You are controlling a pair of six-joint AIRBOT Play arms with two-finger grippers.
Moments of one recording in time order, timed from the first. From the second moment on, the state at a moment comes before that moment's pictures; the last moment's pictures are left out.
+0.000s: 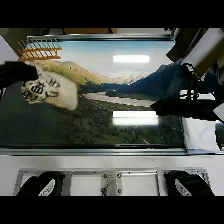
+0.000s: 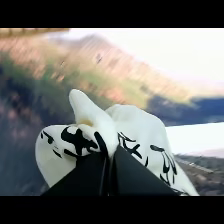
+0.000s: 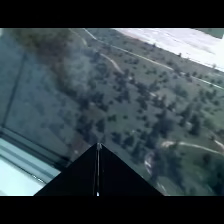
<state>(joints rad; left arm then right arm) -0.14 -0.89 1.38 1.62 -0.98 -1.55 0.12 -0.81 1.01 -0.99 1.15 1.41</state>
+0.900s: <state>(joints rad) -0.59 -1.35 1.61 1.51 -1.02 -1.45 -0.11 -0.78 1.17 -0.99 1.05 1.39</state>
